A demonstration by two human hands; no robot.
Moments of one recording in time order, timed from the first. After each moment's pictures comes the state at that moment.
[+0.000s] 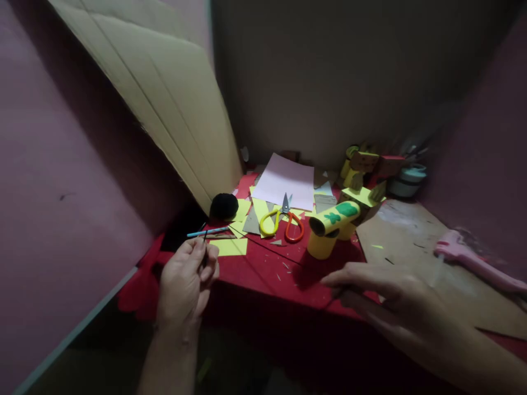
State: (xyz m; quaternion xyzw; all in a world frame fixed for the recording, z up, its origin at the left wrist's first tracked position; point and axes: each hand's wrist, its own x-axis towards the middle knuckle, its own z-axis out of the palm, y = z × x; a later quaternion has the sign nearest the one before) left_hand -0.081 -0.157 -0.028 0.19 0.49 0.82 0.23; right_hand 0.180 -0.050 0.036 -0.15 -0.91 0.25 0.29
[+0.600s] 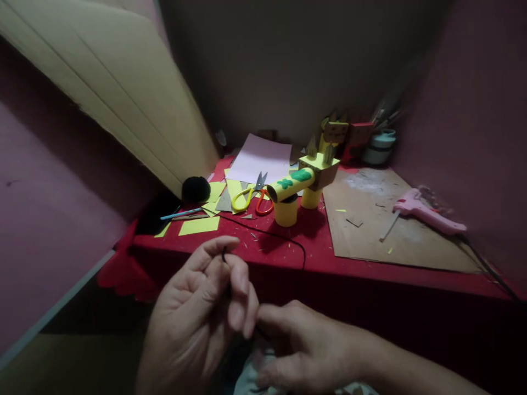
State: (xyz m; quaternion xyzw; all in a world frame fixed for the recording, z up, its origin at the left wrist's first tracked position) left_hand 0.058 -0.188 0.016 0.25 0.44 0.77 0.39; right_hand 0.198 -0.099 -0.031 -0.05 -0.76 0.64 0.04
